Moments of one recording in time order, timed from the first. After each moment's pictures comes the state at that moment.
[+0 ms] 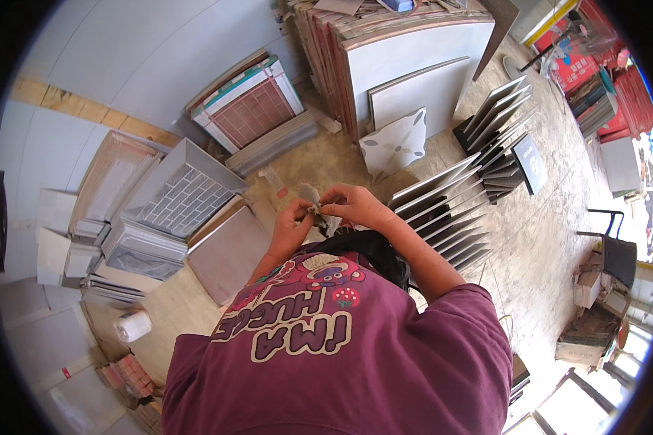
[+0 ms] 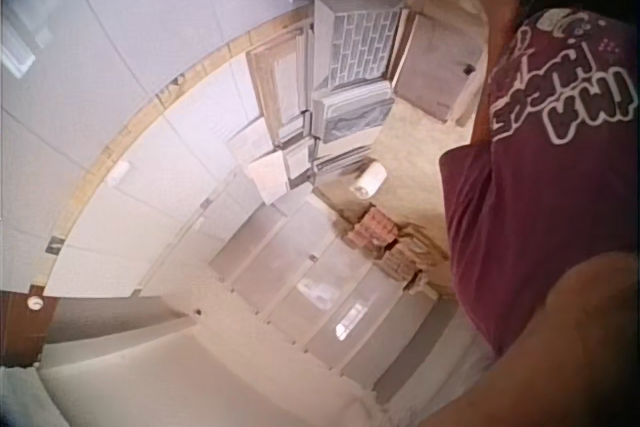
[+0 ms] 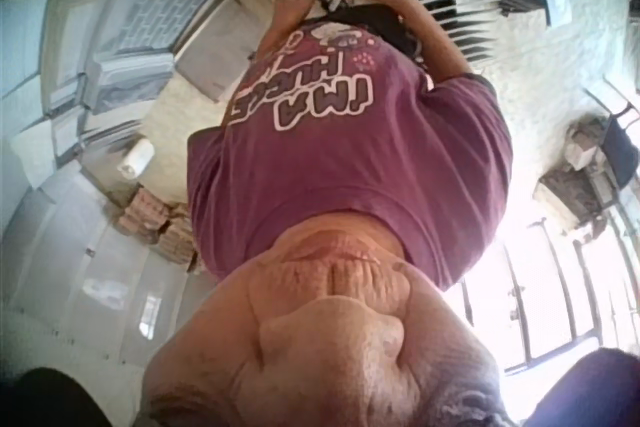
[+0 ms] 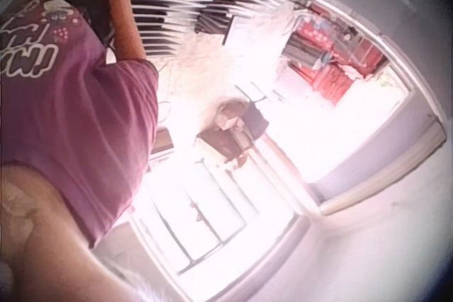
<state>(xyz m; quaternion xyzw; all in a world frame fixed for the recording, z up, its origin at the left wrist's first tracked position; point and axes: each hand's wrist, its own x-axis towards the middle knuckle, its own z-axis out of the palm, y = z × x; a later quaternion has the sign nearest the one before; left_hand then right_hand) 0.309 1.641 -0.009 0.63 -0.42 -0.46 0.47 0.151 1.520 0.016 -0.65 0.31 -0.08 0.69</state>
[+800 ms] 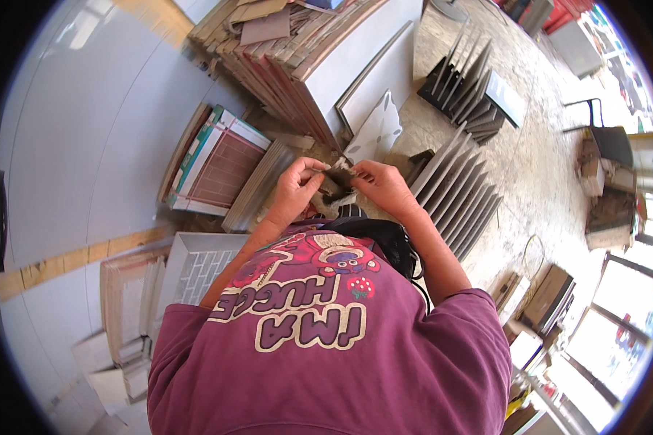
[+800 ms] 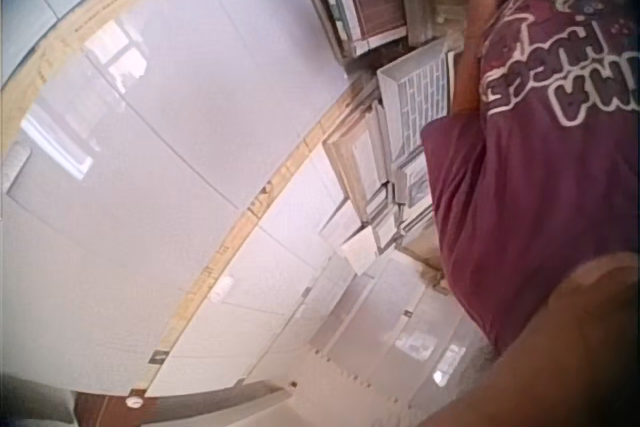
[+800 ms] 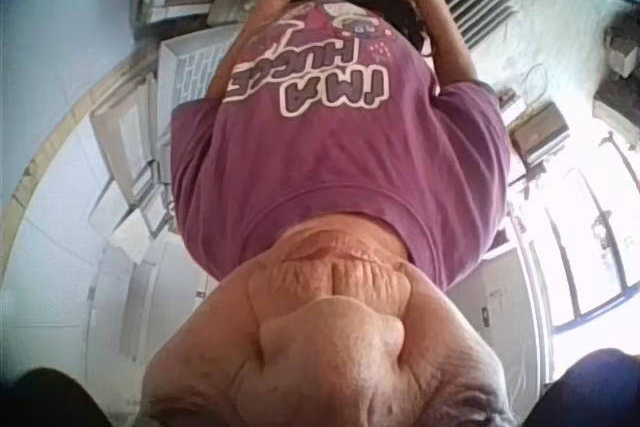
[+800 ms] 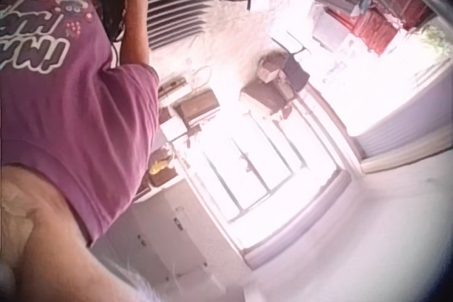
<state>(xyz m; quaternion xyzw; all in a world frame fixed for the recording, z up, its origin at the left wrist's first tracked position) 0.412 1.388 0.011 0.44 -0.55 -0.59 0.40 0.204 1.396 0.036 -0.61 0.57 -0.25 0.48</state>
